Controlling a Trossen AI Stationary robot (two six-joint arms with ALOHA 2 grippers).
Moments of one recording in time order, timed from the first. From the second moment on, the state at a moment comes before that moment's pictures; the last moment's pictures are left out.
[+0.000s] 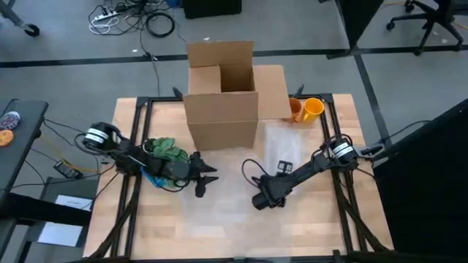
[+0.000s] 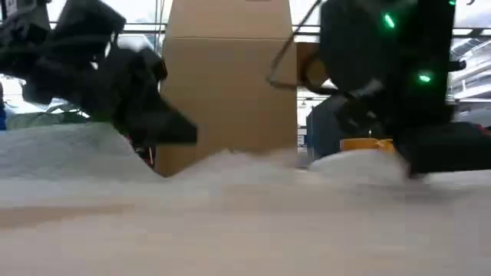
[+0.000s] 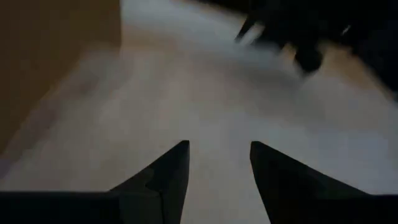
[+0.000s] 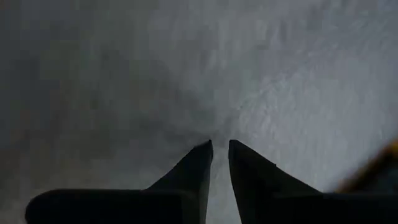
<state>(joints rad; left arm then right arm) -0.25 1.63 0.32 0.89 -0.32 -0.45 0.44 2.05 1.31 -1.33 0.27 0.80</state>
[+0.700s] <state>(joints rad) -0.26 1.46 0.32 1.03 -0.12 -0.43 0.61 2.05 1.28 -1.43 0.21 0.88</state>
